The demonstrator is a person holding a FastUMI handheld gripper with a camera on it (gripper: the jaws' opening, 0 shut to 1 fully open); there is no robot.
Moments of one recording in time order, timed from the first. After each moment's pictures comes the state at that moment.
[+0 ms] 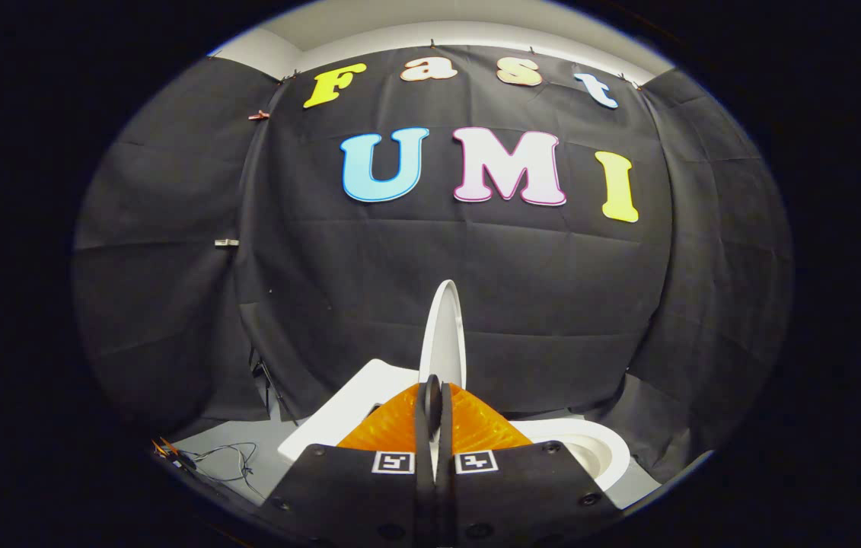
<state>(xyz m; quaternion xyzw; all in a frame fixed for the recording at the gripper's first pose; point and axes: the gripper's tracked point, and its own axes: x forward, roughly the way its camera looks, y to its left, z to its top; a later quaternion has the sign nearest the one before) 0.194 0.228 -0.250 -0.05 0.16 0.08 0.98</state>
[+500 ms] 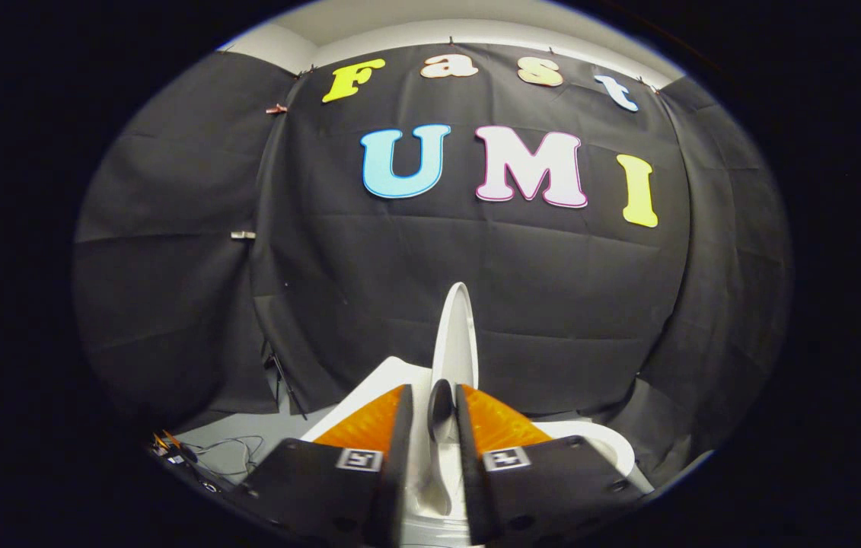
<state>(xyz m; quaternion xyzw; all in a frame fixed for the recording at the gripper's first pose) 0.188 0.244 -0.234 -0.05 0.16 0.11 0.98</state>
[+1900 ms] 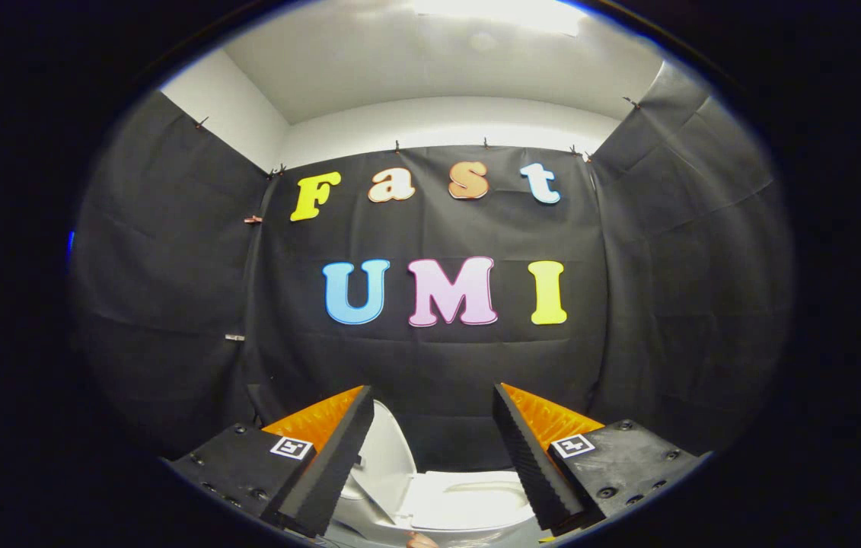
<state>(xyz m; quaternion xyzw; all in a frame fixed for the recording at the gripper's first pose) 0.032 0.082 0.030 -0.01 -0.01 0.05 1.00</state>
